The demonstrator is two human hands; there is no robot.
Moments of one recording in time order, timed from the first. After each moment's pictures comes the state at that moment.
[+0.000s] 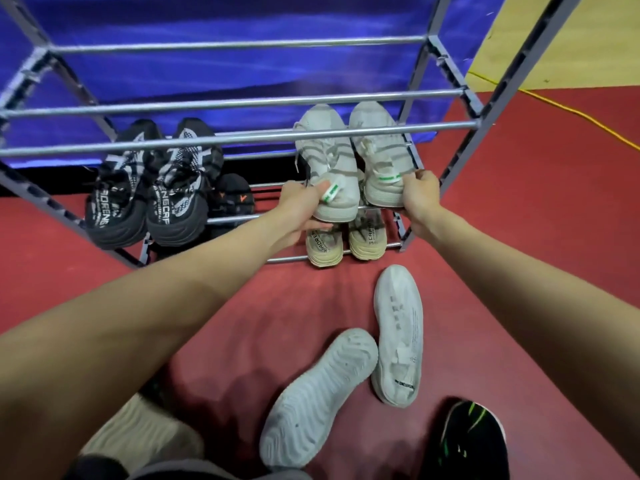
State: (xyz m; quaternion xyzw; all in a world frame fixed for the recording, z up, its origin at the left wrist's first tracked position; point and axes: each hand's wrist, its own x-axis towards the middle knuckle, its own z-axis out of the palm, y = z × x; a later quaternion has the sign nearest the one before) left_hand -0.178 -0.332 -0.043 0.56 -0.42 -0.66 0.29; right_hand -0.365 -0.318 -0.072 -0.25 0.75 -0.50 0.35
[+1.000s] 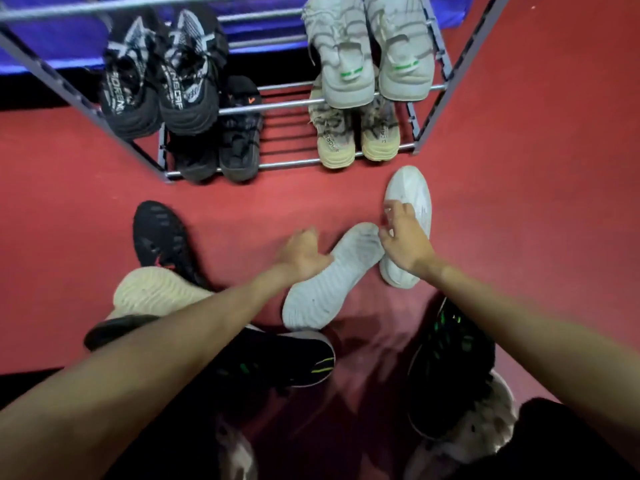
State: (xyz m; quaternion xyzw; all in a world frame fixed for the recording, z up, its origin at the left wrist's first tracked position) left_hand -0.102 -0.141 -0.121 0.61 -0.68 -0.38 -0.11; right_hand -0.290 -0.102 -0.136 -0.55 0.75 -0.16 0.32
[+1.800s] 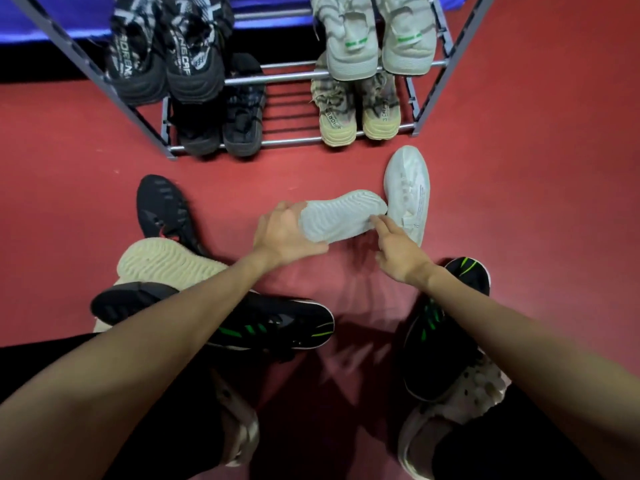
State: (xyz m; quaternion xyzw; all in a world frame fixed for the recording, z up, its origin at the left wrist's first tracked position) left_hand -0.065 -0.115 -0.116 0.61 -0.73 -0.31 -0.02; right_hand -0.275 -0.044 -0.151 -0.64 0.69 0.00 0.34
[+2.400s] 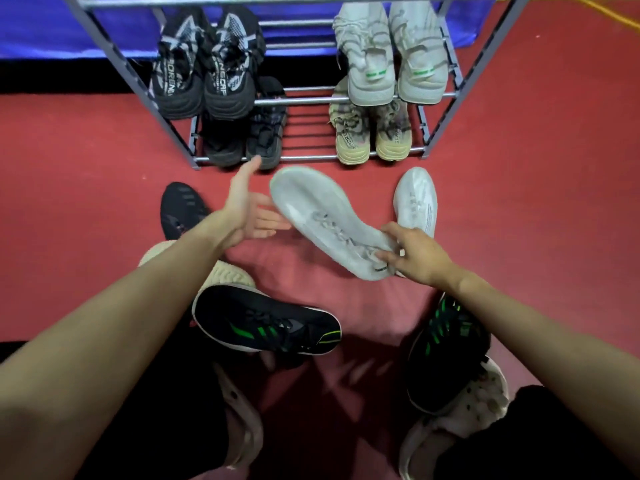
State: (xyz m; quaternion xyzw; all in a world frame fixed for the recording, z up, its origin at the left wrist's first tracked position) left_hand -0.004 -0.159 -0.056 0.64 -0.34 -0.68 0.12; right_hand -0.280 -0.050 -0.105 -0.66 0.68 -0.05 0.31
